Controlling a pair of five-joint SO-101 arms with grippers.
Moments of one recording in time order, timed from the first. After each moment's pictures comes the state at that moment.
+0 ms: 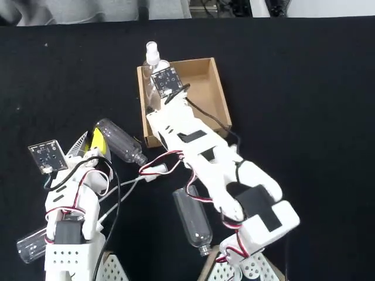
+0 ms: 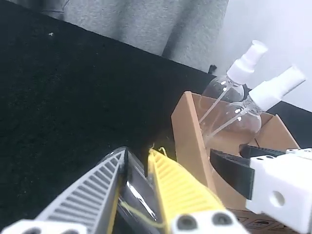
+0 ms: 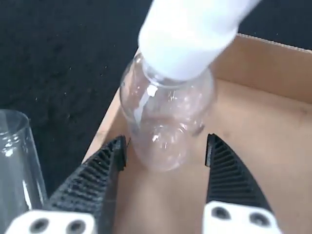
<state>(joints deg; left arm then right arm) -4.9 -104.0 96.0 31.8 18.2 -27.4 5.8 39.7 1.6 1.4</state>
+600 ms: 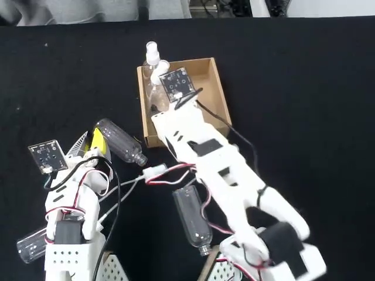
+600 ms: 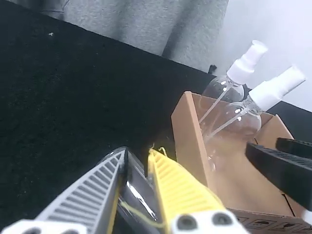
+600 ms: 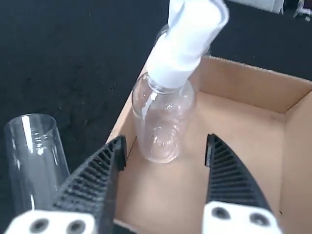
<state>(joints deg) -4.9 -104.0 96.0 31.8 18.2 -27.3 -15.6 50.6 6.1 1.4</state>
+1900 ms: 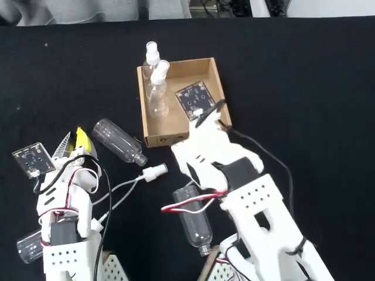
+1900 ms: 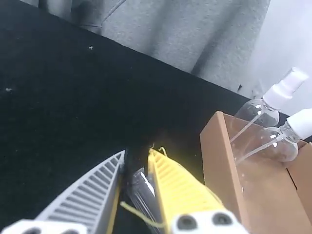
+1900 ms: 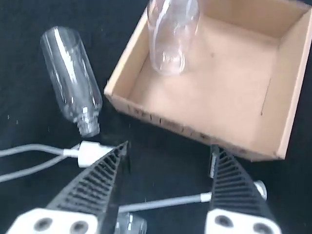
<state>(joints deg) -12.5 -104.0 96.1 31.1 18.2 -27.3 -46.3 49.0 57.6 1.4</state>
